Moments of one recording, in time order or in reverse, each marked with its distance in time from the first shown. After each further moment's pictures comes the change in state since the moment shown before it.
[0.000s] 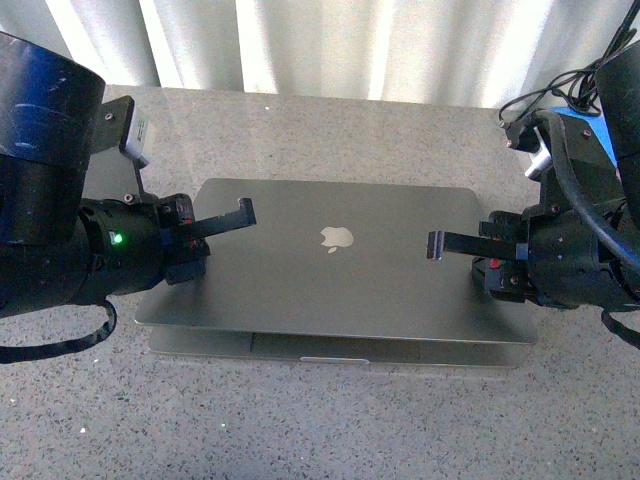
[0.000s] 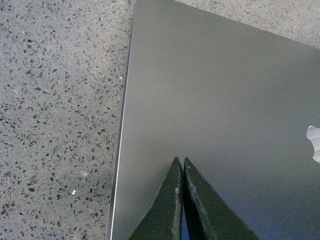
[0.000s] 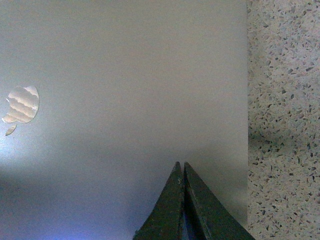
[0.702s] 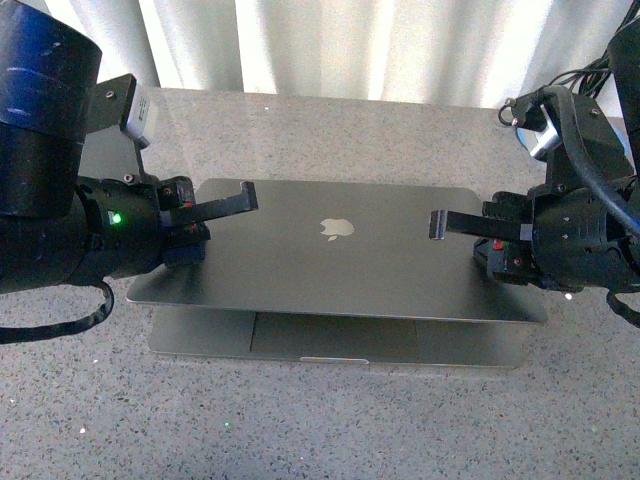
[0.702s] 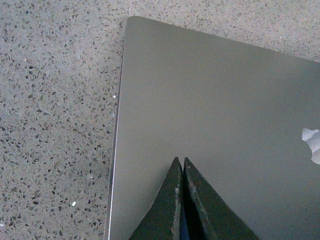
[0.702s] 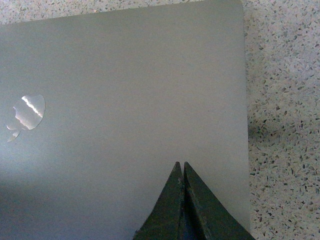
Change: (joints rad) left arm -0.001 -0.045 0.026 -0.056 -0.006 0.034; right arm -0.004 -0.034 0.015 -0.019 0.000 0.000
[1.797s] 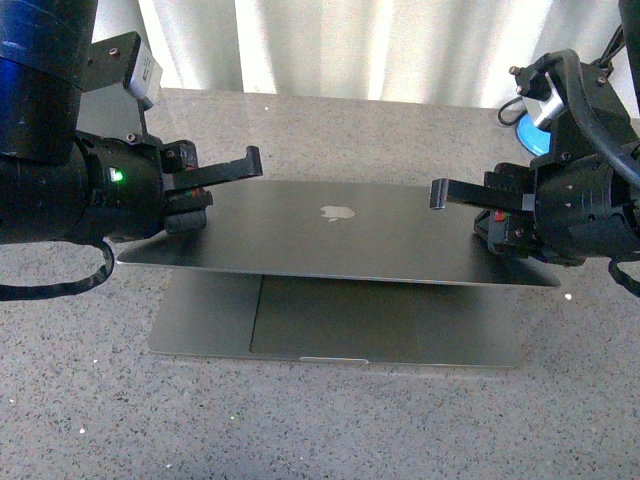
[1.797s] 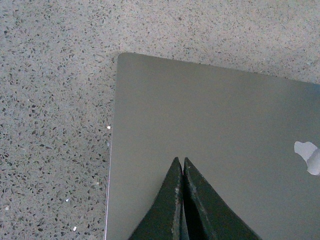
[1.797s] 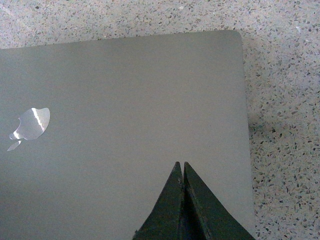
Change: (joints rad) left arm 0.008 -0.032 0.065 -0.070 0.000 0.048; right arm -0.006 -0.021 0.040 -0.031 0.000 -0.007
